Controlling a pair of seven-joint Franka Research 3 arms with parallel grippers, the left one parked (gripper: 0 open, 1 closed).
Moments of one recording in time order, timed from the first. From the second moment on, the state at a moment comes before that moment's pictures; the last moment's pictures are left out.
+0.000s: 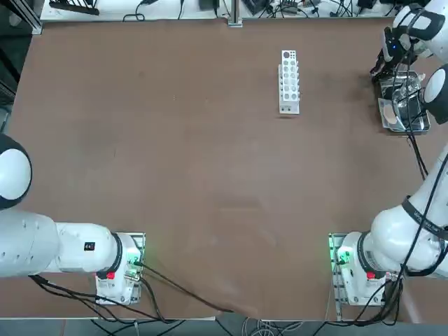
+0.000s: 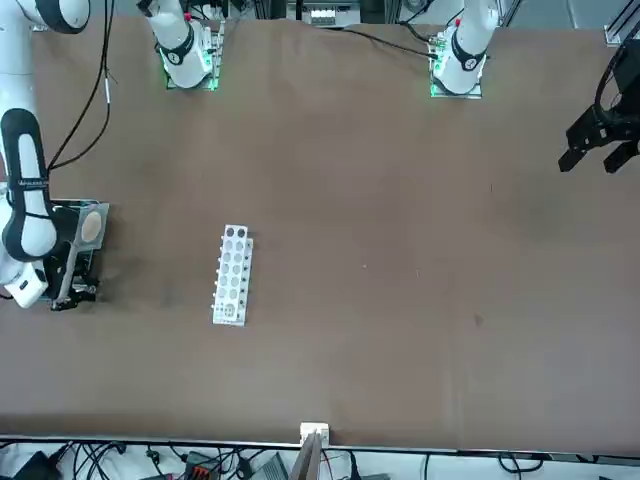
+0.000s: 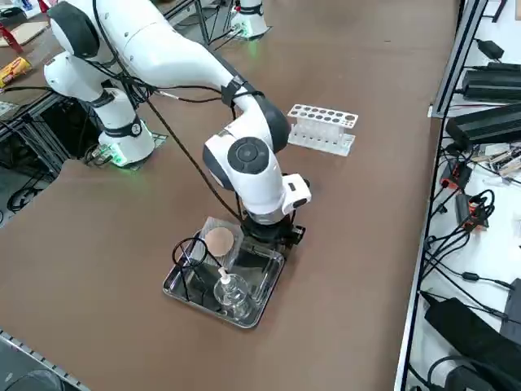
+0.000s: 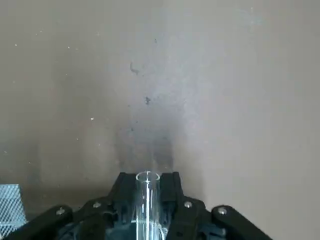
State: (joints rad) arm -0.31 0.77 -0.06 -1.50 0.27 2.23 -2.06
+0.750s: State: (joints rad) arm -0.31 0.77 -0.06 -1.50 0.27 2.23 -2.08
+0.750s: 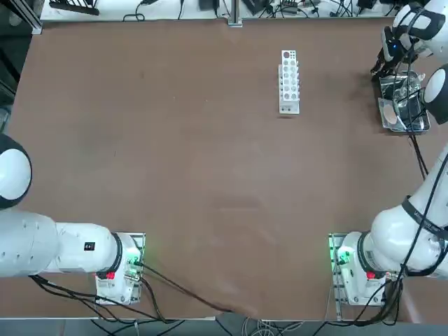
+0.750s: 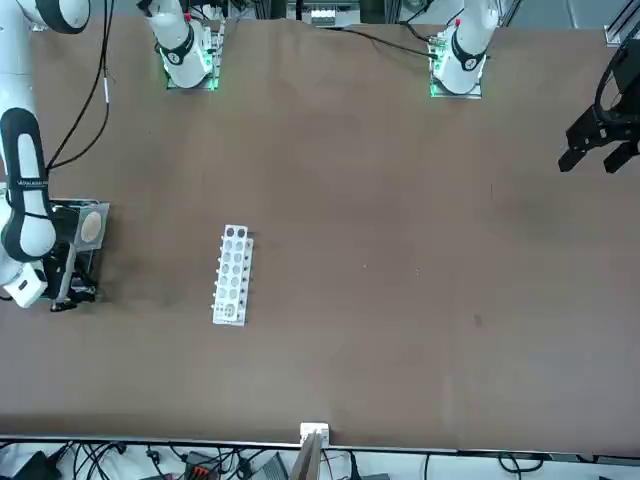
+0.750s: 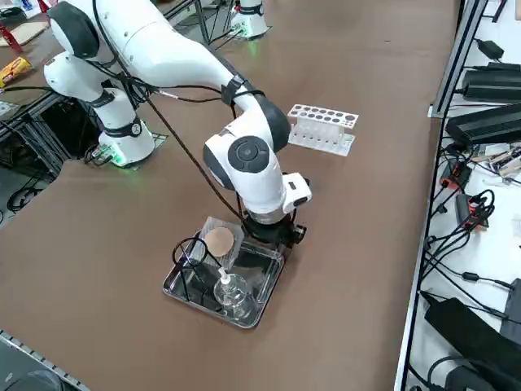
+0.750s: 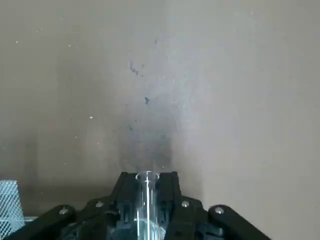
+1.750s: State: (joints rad) arm -0.29 0.61 -0.03 -1.46 0.31 2.08 -2.05
